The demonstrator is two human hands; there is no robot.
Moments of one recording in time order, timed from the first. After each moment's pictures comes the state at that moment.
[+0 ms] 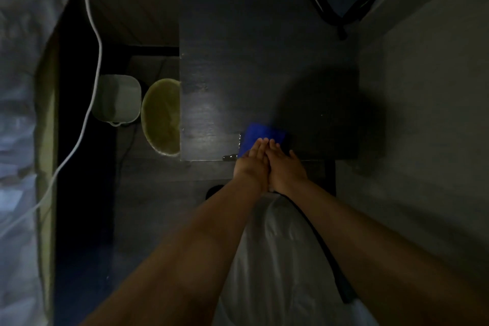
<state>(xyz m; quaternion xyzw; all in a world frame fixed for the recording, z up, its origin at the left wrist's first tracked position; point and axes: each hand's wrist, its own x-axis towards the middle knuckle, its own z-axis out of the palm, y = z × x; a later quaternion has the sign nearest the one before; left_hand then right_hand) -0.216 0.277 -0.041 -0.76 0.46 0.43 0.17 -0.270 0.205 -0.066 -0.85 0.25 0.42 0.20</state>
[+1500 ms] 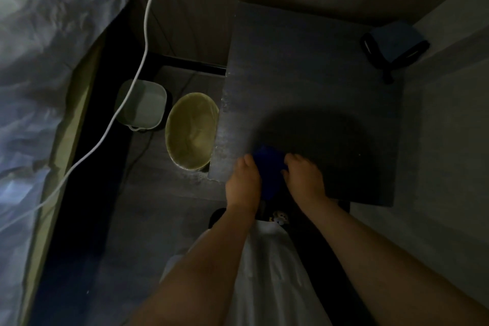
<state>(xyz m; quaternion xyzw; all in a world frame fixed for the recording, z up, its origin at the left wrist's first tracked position) -0.173 0.338 -0.079 -0.93 0.14 0.30 -0.17 -0.211 0.212 -0.067 -0.92 0.23 0.27 0.14</state>
